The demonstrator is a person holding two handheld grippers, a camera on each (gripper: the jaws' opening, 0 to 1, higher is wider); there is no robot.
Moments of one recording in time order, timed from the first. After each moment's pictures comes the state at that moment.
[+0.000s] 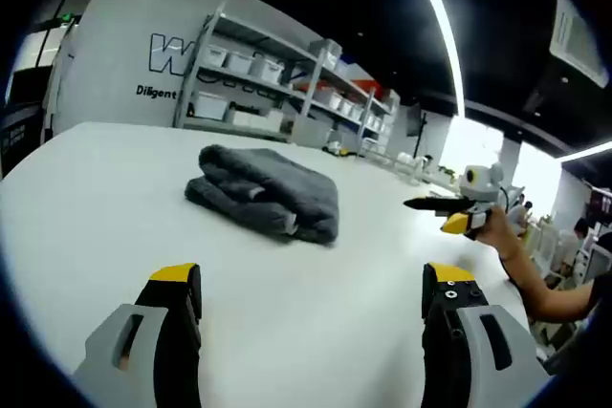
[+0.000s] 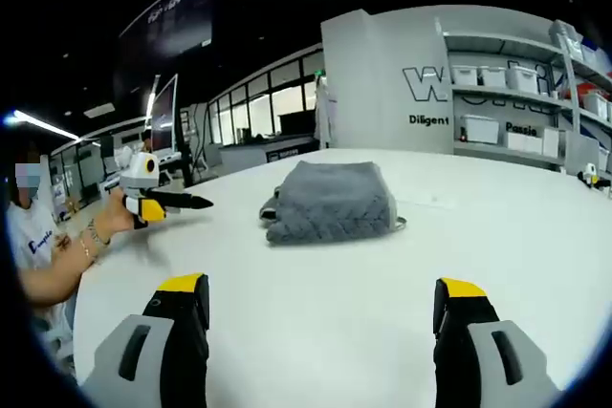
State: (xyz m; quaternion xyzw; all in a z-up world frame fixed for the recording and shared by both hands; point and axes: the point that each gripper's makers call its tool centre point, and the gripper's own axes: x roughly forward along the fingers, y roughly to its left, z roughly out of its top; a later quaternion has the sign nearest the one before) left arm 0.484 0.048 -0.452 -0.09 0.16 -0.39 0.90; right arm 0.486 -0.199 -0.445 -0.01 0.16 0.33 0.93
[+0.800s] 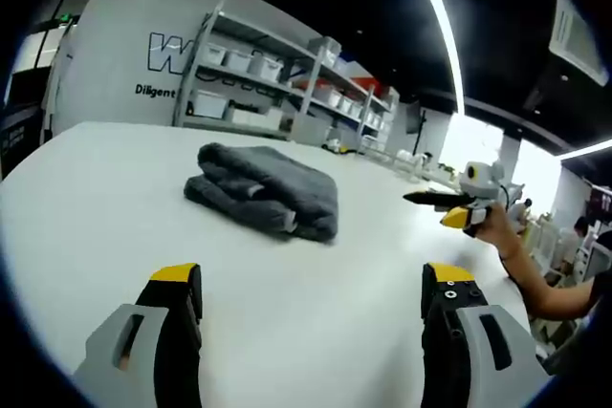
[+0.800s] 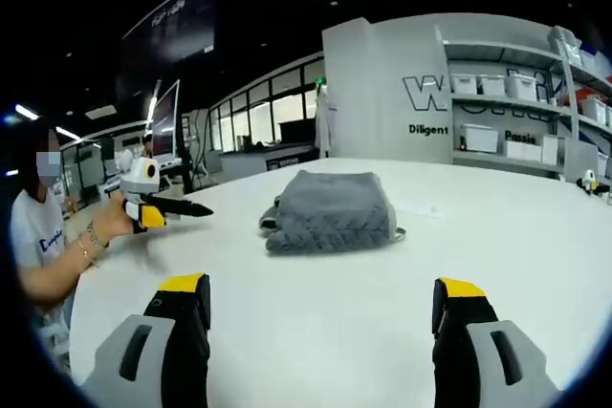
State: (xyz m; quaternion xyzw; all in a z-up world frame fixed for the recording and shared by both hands) left arm 0.485 0.049 -0.453 -0.08 0.17 -0.39 0.90; right arm 0.487 -0.195 -0.434 -0.01 0.13 0.33 0.94
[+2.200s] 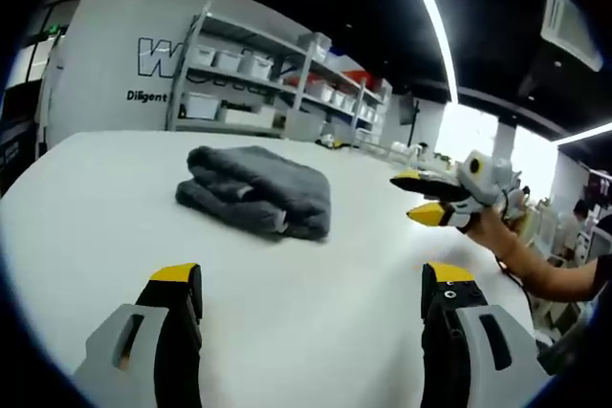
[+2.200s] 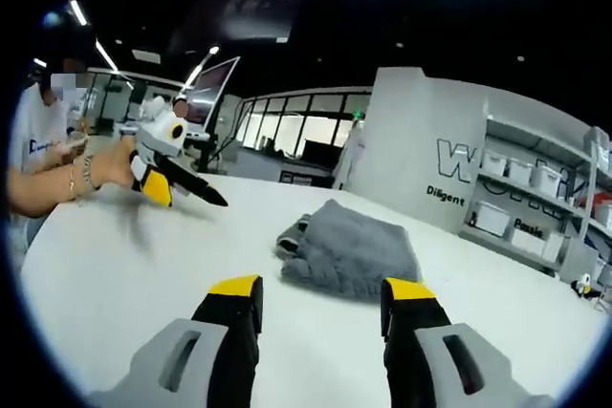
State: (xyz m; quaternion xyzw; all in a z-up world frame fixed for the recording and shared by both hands) left arm 0.481 0.042 -0.449 -0.05 0.17 -0.40 0.90; right arm 0.496 -0.135 -0.426 -0.16 0.02 0.35 0.92
